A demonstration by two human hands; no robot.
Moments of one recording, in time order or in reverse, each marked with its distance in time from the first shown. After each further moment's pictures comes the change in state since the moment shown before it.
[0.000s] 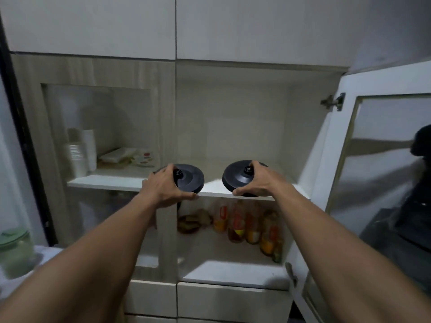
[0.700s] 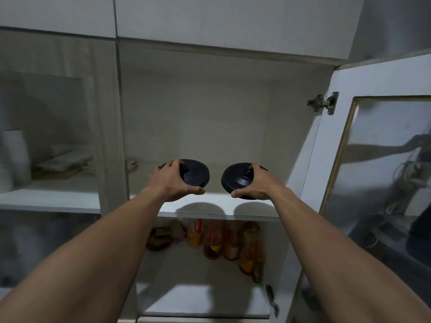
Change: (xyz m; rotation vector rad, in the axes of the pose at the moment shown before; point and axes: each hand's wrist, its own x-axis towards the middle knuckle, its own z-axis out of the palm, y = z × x) left_hand 0.151 0.111 0.083 -0.026 -0.008 0.073; right_hand 0.126 0.114 -0.018 0.033 0.046 0.075
